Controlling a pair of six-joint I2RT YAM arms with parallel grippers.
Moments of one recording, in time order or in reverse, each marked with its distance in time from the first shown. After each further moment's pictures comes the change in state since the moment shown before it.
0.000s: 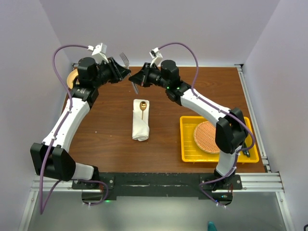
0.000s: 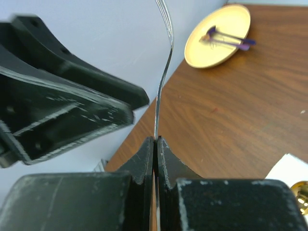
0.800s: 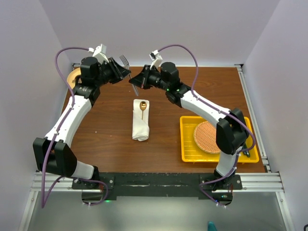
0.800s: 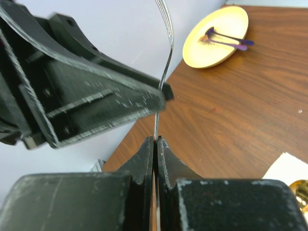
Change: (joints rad) left arm 0.004 0.048 0.009 -0.026 -0.041 -0.100; right arm 0.012 -0.021 -0.031 0.020 0.020 -0.014
